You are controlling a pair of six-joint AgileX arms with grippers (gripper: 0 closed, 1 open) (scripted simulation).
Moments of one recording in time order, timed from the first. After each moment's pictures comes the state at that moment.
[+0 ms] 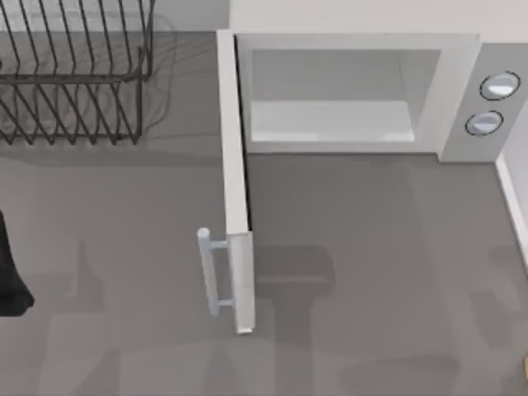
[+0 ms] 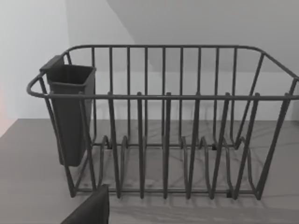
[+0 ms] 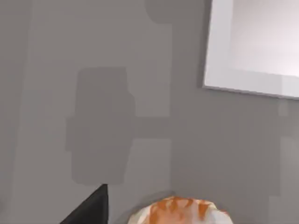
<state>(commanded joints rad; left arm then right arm) 0.00 0.00 0.00 0.00 0.00 0.00 0.09 0.83 0.45 -0.63 0.00 -0.04</state>
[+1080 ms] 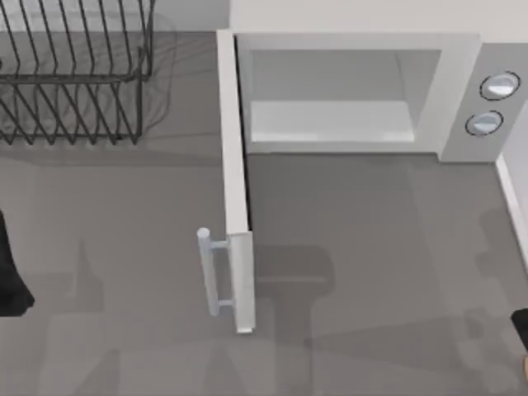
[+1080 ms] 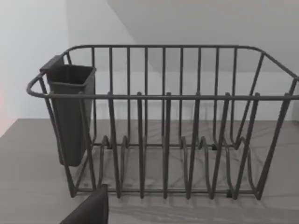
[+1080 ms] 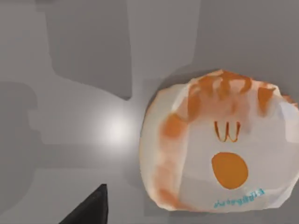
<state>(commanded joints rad) 0.00 0.00 0.00 0.00 0.00 0.00 0.13 1.34 0.69 -0.92 0.00 -0.07</state>
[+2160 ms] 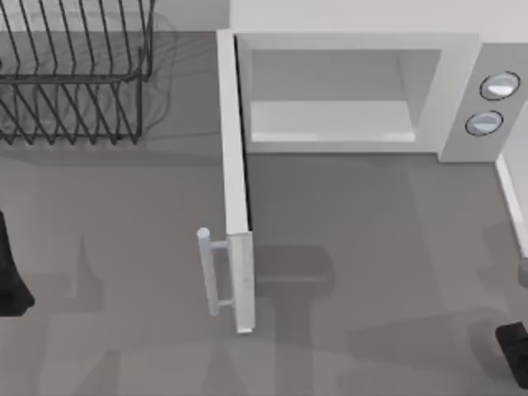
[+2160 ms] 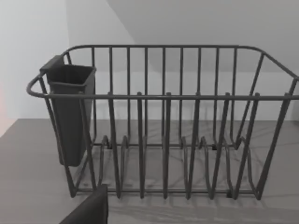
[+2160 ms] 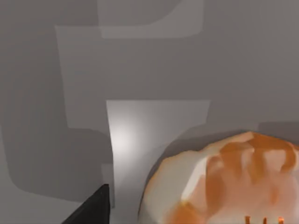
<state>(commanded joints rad) 0.00 0.00 0.00 0.00 0.00 0.00 0.14 1.51 0.52 -0.58 0.00 -0.06</state>
